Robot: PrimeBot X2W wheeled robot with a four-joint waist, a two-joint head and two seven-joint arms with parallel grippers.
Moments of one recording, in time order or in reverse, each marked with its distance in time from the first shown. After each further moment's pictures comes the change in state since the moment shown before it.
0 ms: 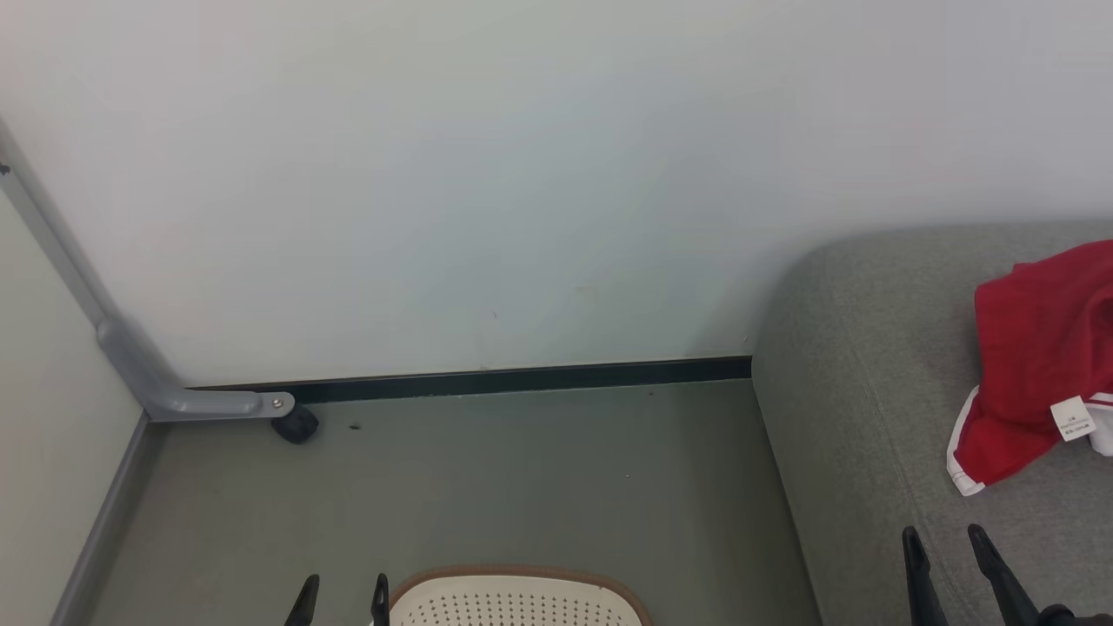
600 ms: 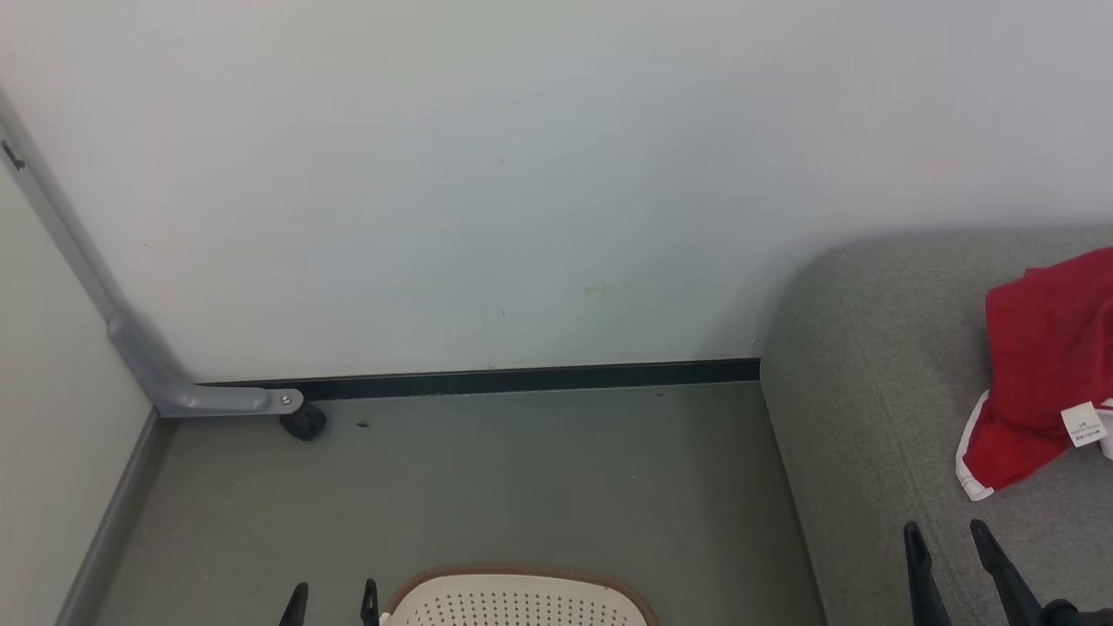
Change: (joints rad) left arm 0.000 -0.026 0.040 0.044 0.009 0.000 -0.012; right arm 0.023 -0.003 -0.004 -0.058 0.000 -0.015 0.044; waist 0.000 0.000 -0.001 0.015
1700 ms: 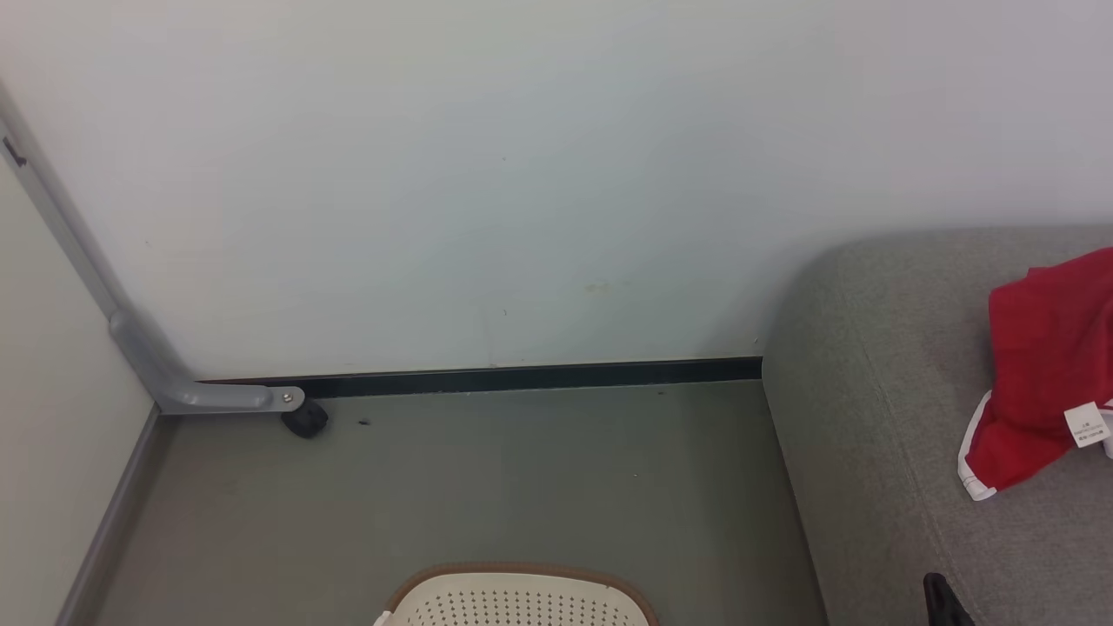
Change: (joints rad) left arm 0.022 -0.026 0.028 0.102 -0.083 -0.019 0.010; right arm 0.034 0.037 -0.001 0.072 0.090 -0.006 0.053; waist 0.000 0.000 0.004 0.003
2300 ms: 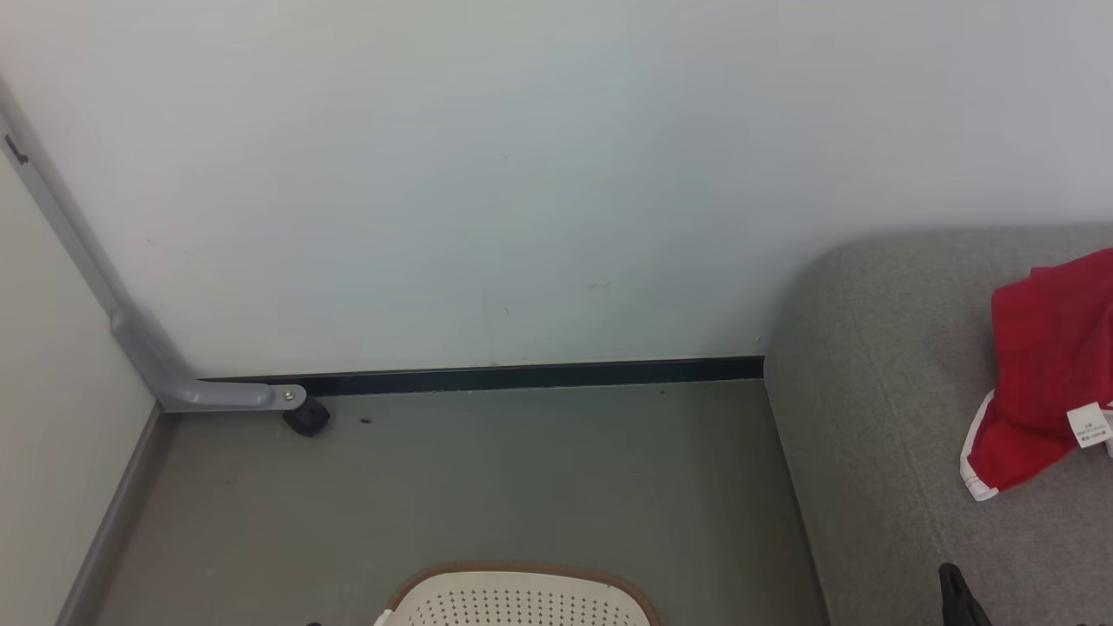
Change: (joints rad) left arm -0.027 -0.002 0.051 0.005 -0.254 -0.044 0.058; right arm -0.042 0.013 -0.035 0.032 0.265 0.012 0.053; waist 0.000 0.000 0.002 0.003
